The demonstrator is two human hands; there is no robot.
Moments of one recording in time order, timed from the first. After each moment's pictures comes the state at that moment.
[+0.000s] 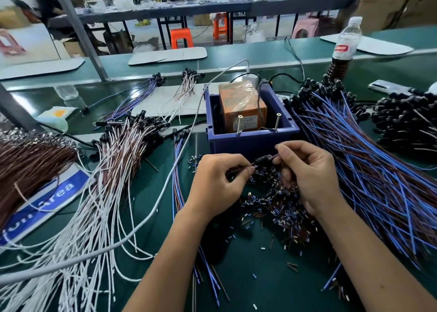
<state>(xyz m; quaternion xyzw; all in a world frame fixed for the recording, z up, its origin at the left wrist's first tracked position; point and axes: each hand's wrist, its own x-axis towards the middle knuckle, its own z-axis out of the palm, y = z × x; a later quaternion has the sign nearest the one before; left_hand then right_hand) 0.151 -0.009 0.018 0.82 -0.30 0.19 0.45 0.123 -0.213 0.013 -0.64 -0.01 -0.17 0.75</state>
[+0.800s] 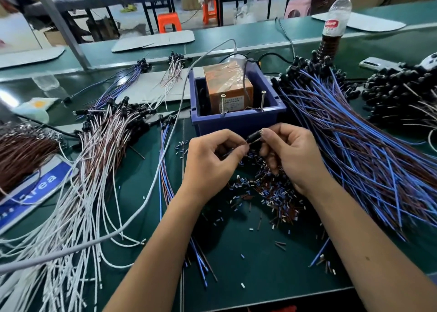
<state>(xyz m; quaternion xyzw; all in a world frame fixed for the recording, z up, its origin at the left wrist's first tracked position) 0.146 -0.025 0.018 0.78 -0.26 0.14 0.55 0.123 -0.215 0.012 -0.68 -0.04 -0.12 0.72</state>
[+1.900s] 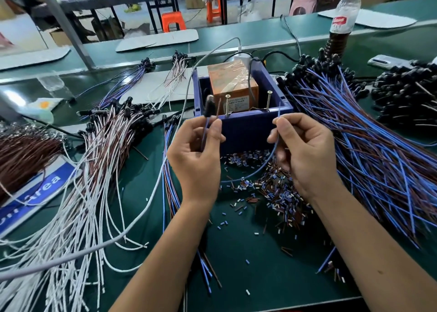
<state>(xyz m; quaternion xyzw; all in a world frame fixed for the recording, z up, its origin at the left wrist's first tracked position) 0.141 -0.031 0.023 0.65 -0.10 0.31 0.68 0.117 -0.204 0.025 -0.61 -0.03 -0.21 0.77</state>
